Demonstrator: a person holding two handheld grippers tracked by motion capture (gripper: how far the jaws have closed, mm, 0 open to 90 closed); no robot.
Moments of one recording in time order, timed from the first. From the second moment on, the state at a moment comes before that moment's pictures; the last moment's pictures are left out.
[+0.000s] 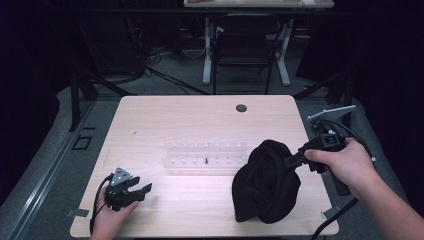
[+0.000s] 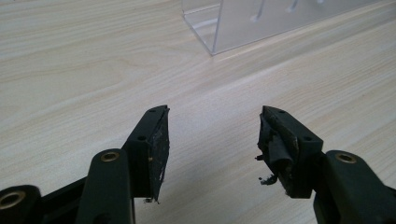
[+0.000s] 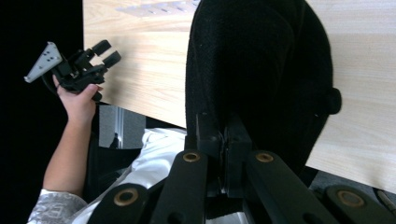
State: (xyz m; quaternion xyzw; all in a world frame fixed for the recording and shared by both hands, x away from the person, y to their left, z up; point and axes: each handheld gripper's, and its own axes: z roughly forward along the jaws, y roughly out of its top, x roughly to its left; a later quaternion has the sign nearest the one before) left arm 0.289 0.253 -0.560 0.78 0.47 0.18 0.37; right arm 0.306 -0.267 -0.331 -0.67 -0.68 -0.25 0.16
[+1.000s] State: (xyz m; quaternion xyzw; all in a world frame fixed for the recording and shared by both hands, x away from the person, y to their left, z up) left arm 0.290 0.253 -0.560 0.78 0.47 0.18 0.38; right arm 0.315 -0.278 -0.273 -0.64 -0.67 -0.36 0.14
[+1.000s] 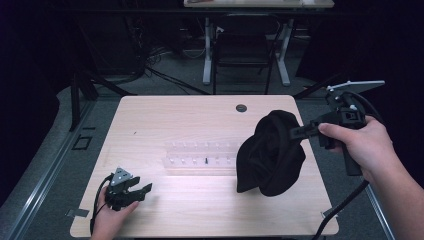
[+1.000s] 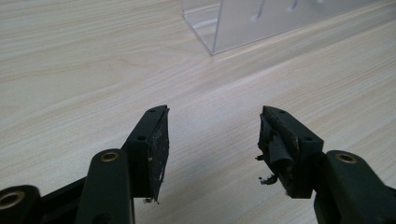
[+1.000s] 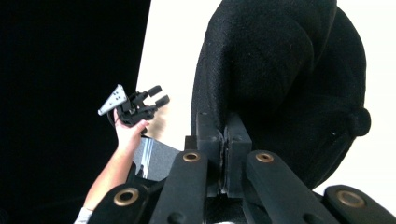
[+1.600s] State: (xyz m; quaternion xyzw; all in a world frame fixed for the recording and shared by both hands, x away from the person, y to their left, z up) left arm 0.290 0.252 -0.560 0.78 0.47 0.18 0.38; right arm 0.344 -0.258 -0.263 -0.62 -0.66 -0.40 0.12
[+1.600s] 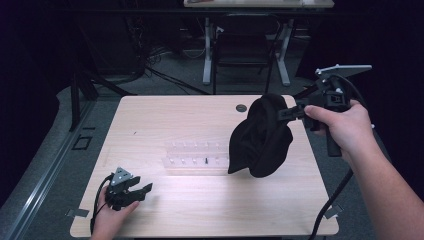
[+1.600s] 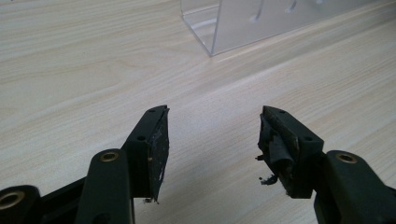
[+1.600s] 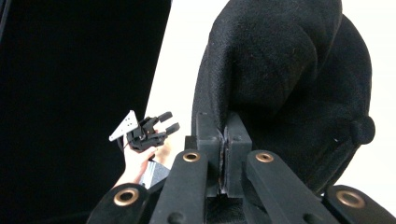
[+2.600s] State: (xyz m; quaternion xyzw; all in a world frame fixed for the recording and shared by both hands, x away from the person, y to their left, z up) left arm 0.291 0.251 -0.560 0.78 0.47 0.18 0.38; right arm 0.388 -0.220 -0.278 -0.62 -0.67 -0.40 0.12
